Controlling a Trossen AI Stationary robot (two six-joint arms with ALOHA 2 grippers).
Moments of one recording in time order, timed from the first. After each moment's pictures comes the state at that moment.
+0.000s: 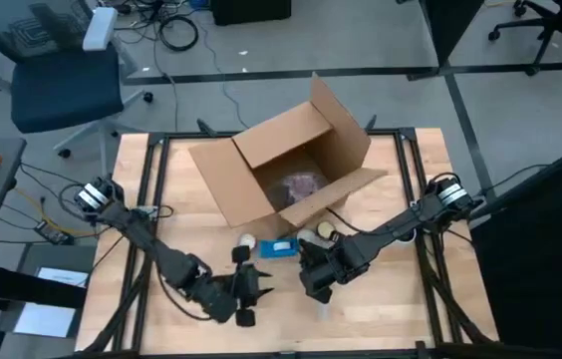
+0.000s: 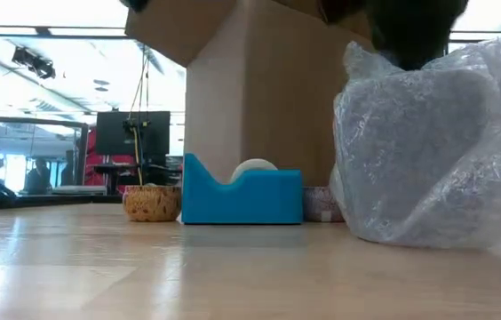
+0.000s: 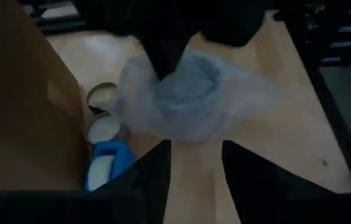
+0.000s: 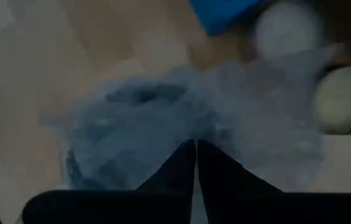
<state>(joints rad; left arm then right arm) -0.68 1.66 1.16 -0.15 -0.74 -0.37 0.48 1.86 1.46 -0.92 0.17 0.91</state>
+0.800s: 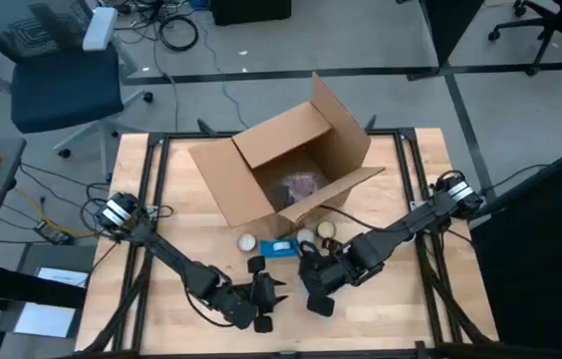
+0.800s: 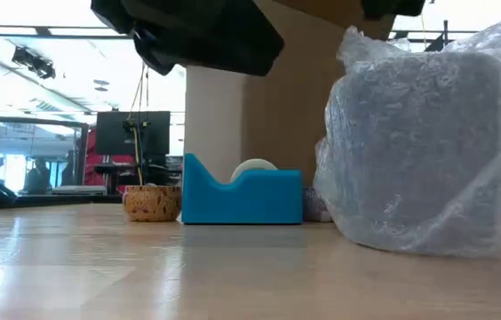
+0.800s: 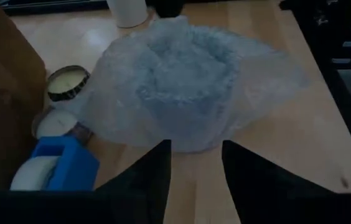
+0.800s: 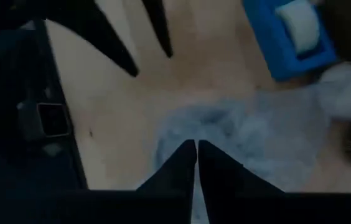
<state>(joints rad) -0.64 1.86 1.16 0.06 -0.69 -0.38 0.52 1.83 1.62 -0.93 0.18 0.80</state>
